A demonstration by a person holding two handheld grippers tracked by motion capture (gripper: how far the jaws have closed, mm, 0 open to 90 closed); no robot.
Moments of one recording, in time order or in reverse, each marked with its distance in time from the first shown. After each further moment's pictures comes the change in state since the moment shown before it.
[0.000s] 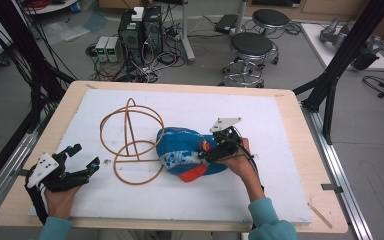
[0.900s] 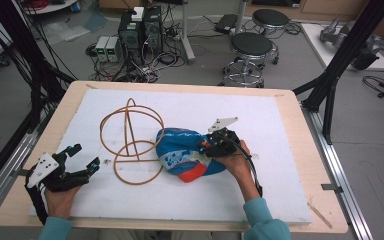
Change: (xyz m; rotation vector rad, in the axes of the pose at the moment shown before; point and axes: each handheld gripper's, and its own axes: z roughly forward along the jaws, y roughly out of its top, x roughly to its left) left arm 0.000 0.000 0.000 0.000 0.000 0.002; right arm -0.002 -0.003 0.008 0.064 -0.022 0.044
